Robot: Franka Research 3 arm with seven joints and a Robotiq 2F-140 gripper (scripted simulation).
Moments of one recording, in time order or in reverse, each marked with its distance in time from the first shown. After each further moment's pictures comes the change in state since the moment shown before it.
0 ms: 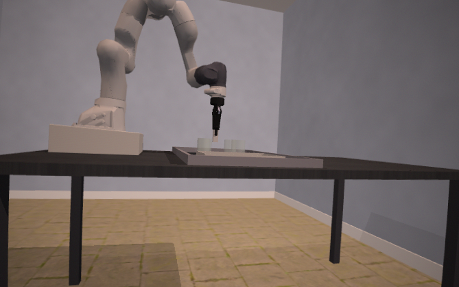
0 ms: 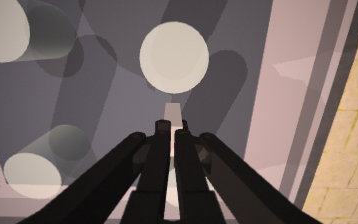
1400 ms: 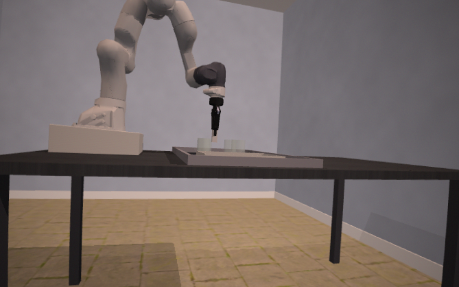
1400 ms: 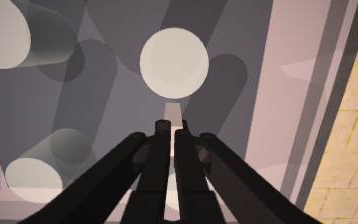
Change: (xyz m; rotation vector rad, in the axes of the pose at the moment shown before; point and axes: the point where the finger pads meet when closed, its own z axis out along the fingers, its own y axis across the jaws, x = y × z) arm 0.005 0.000 0.001 0.002 0.001 0.005
